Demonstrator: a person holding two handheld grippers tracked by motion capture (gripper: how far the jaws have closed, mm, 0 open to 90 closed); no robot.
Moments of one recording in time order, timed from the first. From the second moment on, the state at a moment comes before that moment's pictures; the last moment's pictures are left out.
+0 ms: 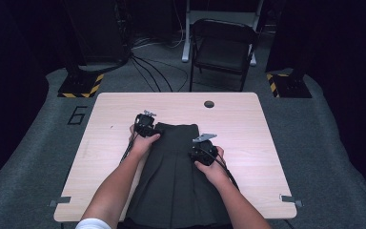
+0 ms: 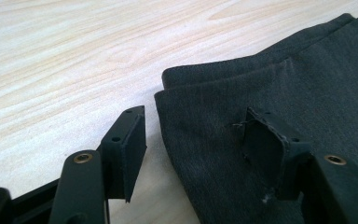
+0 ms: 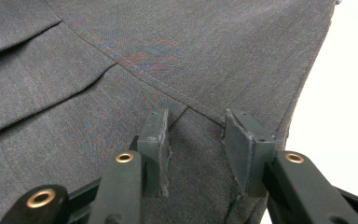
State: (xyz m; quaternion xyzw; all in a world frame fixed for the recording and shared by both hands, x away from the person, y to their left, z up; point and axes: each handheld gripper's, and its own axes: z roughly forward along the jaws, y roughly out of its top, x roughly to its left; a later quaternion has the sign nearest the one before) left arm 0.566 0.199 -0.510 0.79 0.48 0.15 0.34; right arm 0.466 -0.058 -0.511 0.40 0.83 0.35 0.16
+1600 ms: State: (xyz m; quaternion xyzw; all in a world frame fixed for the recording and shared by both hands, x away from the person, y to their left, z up) left arm 0.562 0.193 -0.486 0.80 0.45 0.15 0.37; right arm 0.466 -0.059 -0.510 0.41 0.83 0.35 0.16
